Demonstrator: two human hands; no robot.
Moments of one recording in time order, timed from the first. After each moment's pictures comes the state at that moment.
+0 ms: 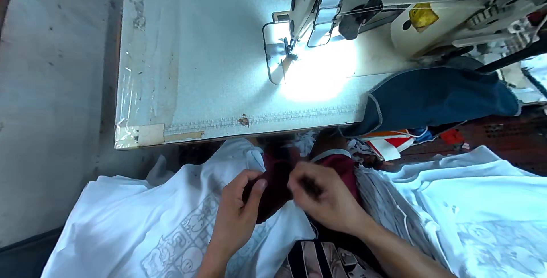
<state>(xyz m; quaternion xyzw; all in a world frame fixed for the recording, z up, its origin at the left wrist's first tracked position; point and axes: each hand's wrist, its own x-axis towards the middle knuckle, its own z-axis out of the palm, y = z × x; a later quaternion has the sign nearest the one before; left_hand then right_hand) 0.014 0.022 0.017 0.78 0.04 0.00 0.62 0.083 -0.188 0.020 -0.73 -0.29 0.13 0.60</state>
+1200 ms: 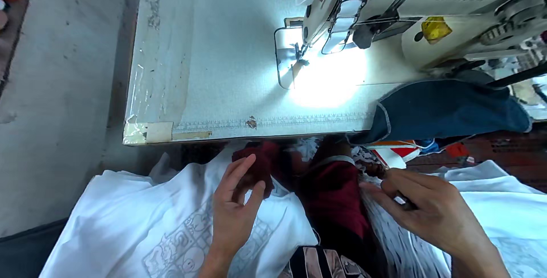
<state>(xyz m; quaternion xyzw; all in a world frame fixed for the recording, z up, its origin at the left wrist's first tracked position) 0.017 0.018 0.017 0.67 0.09 0.14 0.72 0.106 -0.300 0.051 -0.89 -0.34 -0.08 0.28</state>
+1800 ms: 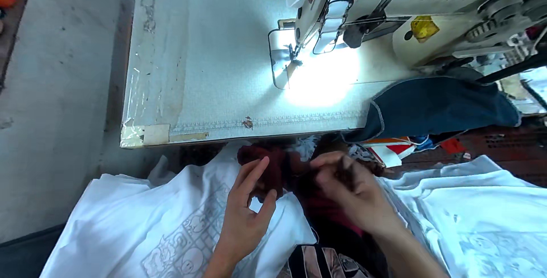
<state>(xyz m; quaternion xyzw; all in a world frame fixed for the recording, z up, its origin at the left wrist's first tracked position) 0.015 0.009 0.014 0.72 0.01 0.07 0.69 0.092 -0.219 0.035 -0.68 -0.19 0.17 0.68</state>
